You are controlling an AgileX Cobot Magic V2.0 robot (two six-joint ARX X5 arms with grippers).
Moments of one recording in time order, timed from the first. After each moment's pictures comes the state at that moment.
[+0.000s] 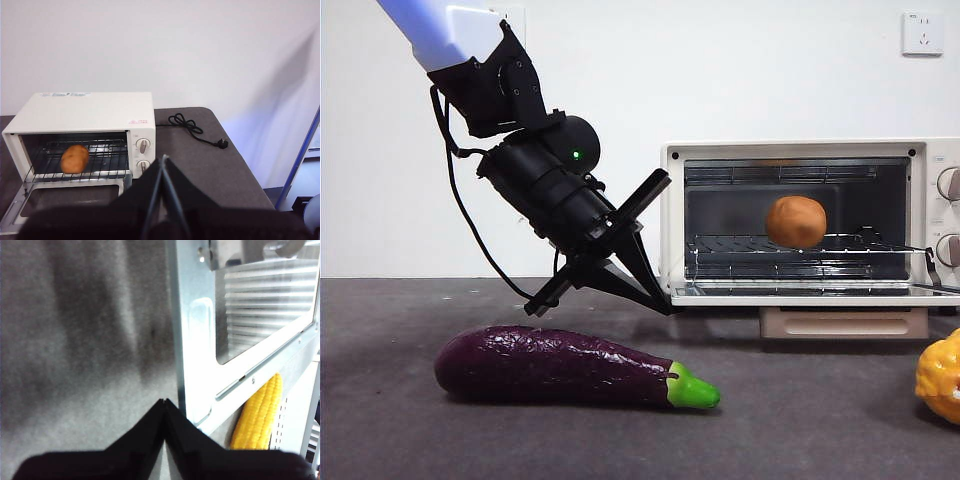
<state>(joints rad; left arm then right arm) -0.48 2.11 1.51 -0.52 0.68 -0.55 0.31 0.52 1.59 -1.24 0.44 0.00</state>
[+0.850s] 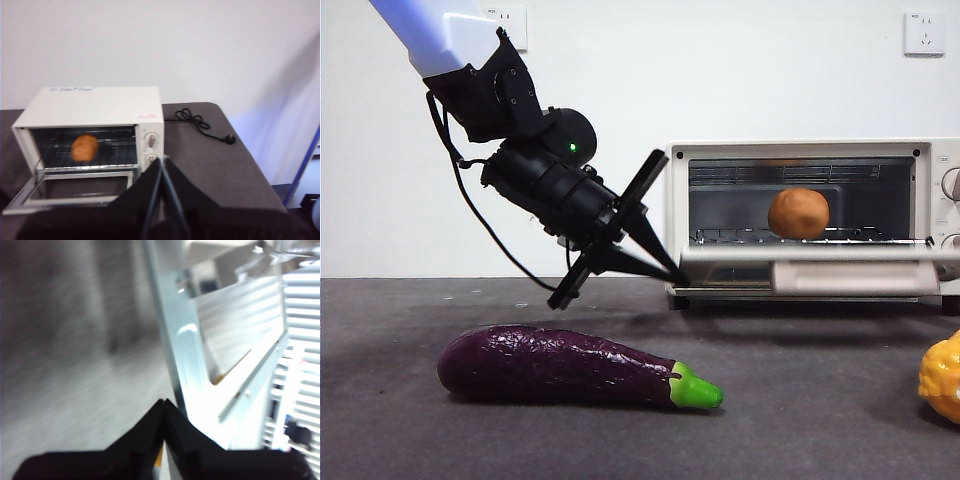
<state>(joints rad) -0.47 2.12 1.50 -0.35 0.85 -0.68 0.31 0.52 1.59 -1.26 0.40 0.01</state>
